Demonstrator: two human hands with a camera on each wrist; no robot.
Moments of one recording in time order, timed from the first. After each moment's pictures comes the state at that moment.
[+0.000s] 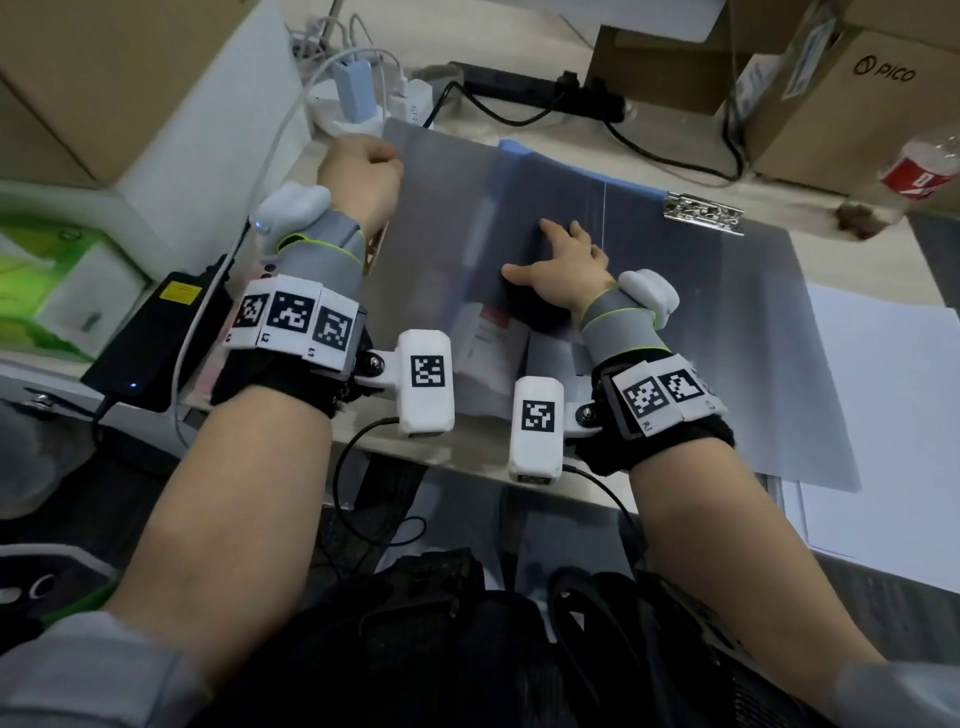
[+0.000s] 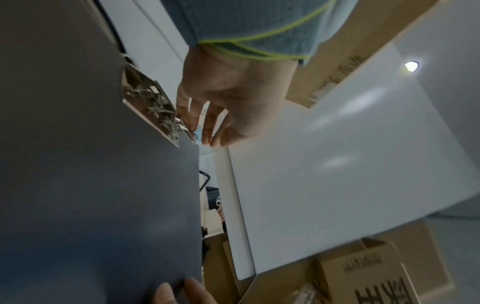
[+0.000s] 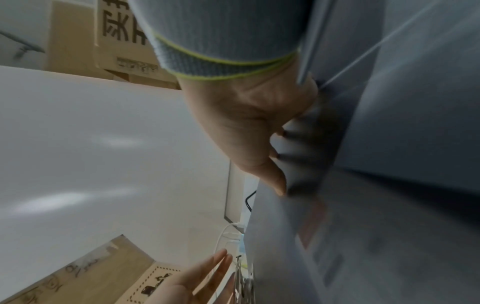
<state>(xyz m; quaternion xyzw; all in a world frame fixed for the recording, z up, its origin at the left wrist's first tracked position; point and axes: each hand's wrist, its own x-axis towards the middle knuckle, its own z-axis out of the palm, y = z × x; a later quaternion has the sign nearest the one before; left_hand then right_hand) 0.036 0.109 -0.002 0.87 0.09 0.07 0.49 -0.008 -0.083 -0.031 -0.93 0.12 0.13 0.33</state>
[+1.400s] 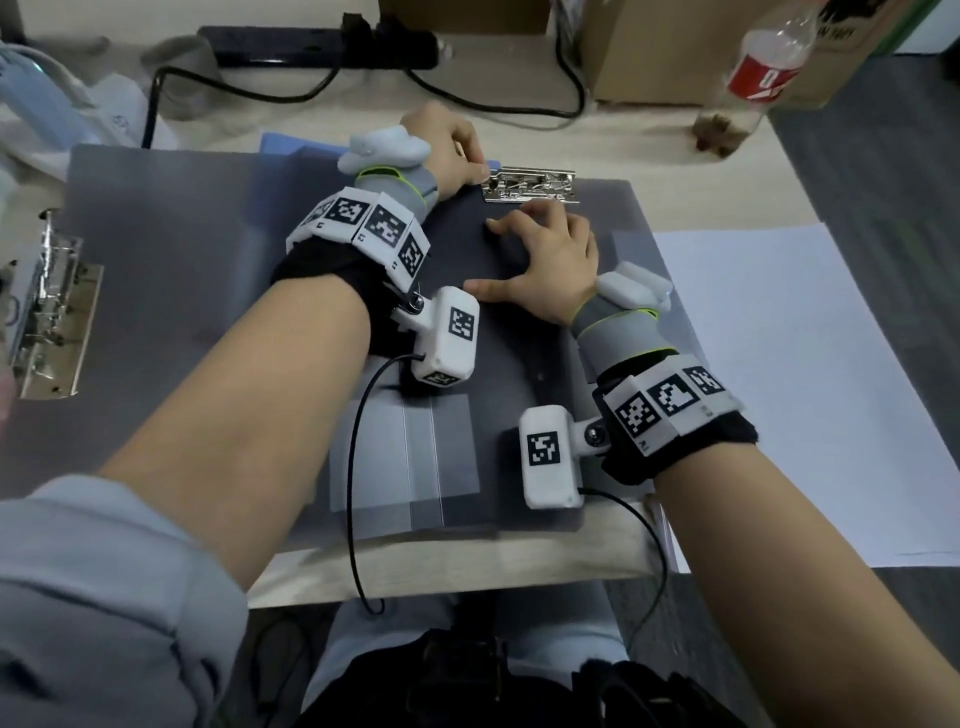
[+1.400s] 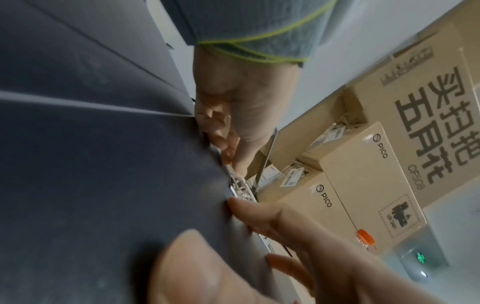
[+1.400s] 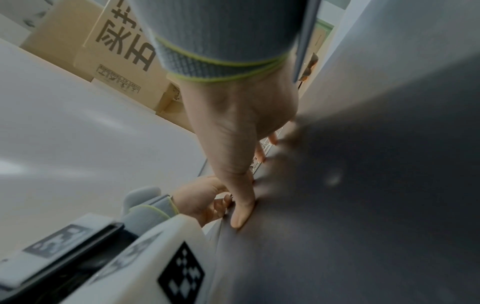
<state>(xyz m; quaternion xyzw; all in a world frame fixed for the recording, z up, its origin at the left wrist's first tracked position) 0.138 -0.134 -0.045 0.93 -0.19 -0.06 0.30 0.006 -0.236 -0.071 -0.96 0.12 0.01 0.26</state>
